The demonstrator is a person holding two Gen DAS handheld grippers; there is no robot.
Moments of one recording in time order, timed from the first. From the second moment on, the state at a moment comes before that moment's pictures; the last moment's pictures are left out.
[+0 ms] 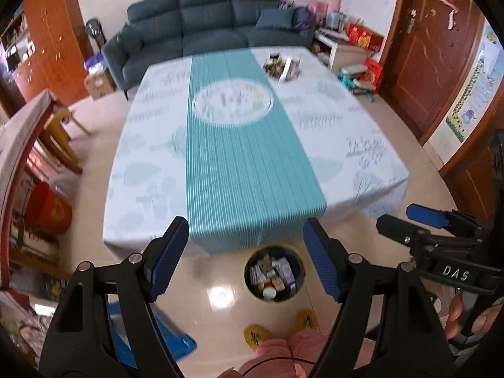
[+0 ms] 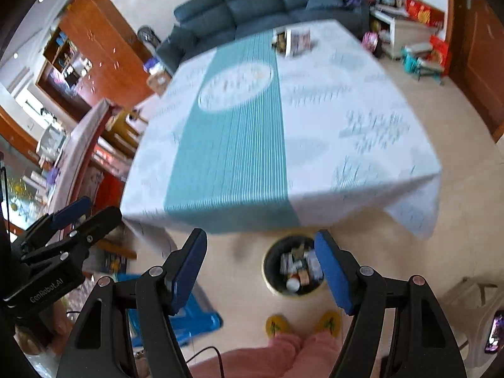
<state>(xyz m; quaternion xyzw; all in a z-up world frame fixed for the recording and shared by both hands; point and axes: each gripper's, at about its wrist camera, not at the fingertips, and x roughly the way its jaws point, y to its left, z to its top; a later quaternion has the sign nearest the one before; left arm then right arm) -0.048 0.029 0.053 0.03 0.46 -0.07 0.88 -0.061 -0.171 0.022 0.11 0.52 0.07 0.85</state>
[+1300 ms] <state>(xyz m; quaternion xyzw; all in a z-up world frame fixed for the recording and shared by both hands) 0.486 -0.106 -0.037 -0.09 0.60 -0.03 0.79 0.458 -0.359 -0.013 0.11 0.52 0.14 0.83</state>
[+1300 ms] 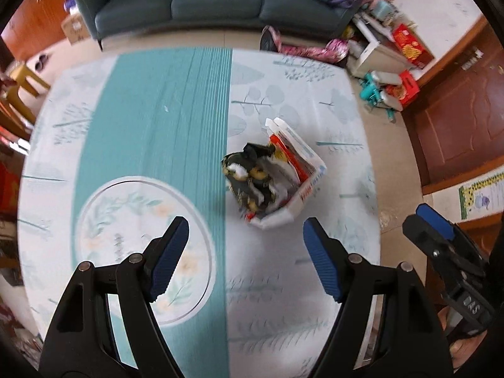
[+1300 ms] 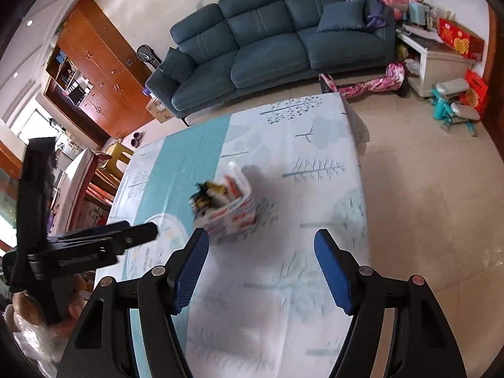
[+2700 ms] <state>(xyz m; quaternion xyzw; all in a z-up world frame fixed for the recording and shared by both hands) 0.512 -0.063 -0.137 -0.20 0.62 0.06 0.75 0.535 -0.275 -0.144 0.13 0.64 0.19 0.73</state>
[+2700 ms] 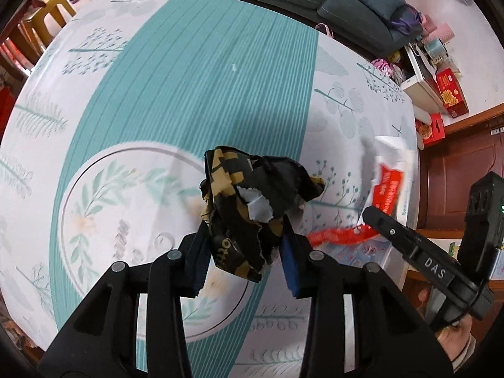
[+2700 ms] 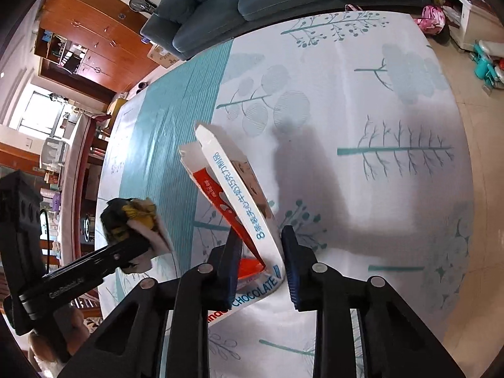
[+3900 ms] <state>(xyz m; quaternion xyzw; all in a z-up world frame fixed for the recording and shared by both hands) 0.081 0.054 -0.001 -0.07 0.54 -0.10 0.84 0.081 -0.193 -0.018 0.20 0.53 0.13 0.81</state>
